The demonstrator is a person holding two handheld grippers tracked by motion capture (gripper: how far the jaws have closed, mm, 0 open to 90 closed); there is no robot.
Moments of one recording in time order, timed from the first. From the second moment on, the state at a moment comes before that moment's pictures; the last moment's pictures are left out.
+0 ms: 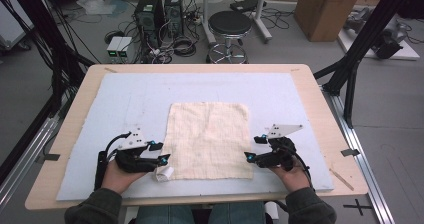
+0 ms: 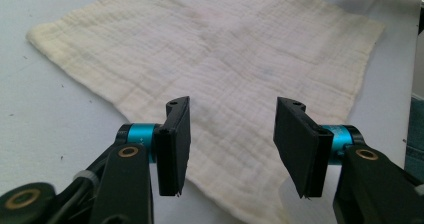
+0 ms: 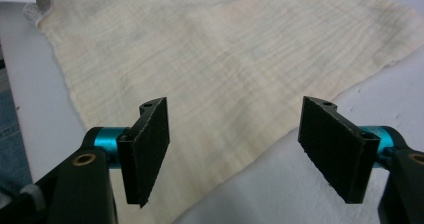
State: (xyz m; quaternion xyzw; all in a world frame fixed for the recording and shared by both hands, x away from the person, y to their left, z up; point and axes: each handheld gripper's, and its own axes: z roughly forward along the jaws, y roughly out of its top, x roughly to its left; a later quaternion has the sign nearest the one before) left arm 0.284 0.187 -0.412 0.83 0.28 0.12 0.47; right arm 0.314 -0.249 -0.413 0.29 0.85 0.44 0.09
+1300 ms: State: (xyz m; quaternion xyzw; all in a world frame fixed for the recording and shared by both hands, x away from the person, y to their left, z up) left arm 0.335 0.182 -0.376 0.81 0.30 0.11 0.49; right arm 0.367 -0.231 -0.383 0.28 0.85 0.44 0.08
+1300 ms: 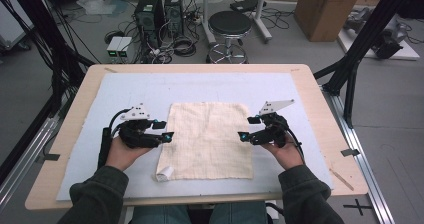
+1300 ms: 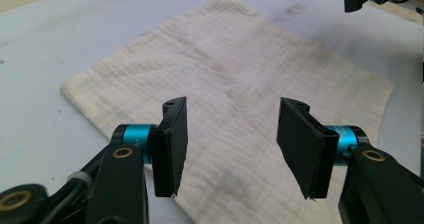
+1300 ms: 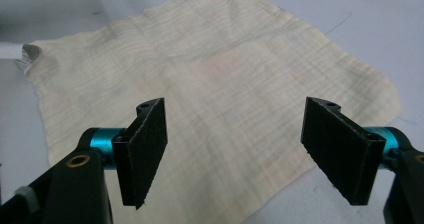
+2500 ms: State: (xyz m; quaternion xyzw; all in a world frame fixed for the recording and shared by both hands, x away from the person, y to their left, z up) left arm 0.459 0.163 -0.400 0.79 0.42 0.17 0.42; right arm 0.475 -0.239 -0.399 0.38 0.82 0.40 0.12
